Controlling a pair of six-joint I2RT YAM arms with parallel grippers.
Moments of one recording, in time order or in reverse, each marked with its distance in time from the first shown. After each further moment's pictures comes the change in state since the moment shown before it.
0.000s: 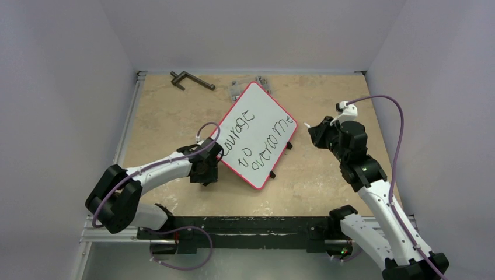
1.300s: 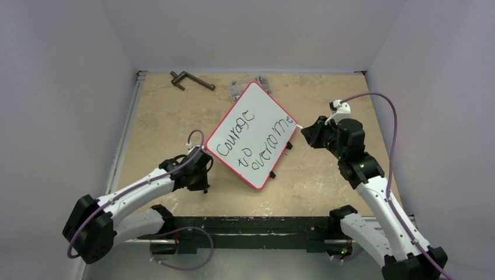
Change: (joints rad) left arm -0.023 -0.264 -0.128 -0.011 0.095 -0.066; right arm 0.000 0.038 0.000 0.027 -0.116 -0.008
